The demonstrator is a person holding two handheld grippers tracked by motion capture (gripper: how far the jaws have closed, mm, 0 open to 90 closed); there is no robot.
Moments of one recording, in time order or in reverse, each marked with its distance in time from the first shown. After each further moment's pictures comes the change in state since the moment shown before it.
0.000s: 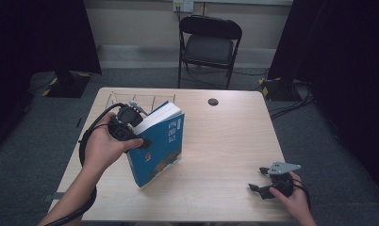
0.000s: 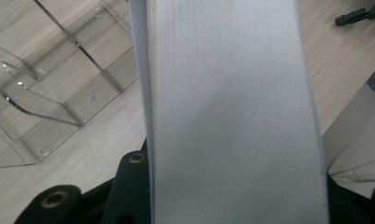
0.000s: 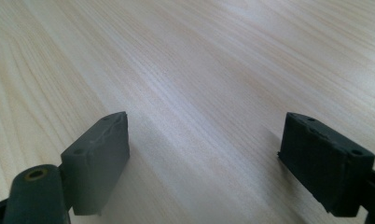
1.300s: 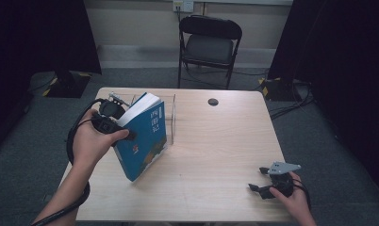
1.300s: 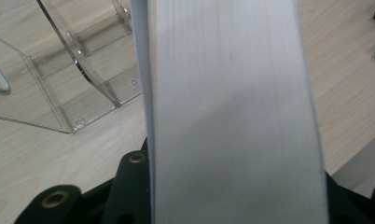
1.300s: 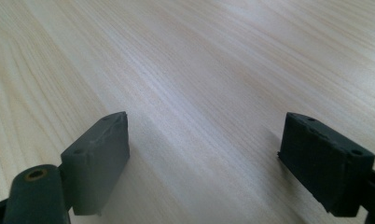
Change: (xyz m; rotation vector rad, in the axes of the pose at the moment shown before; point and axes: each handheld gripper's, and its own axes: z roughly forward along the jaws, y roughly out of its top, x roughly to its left) left arm 0.036 -0.014 -0.009 -0.042 0.069 -0.173; right arm 0.000 0.000 0.000 0.000 0.000 0.000
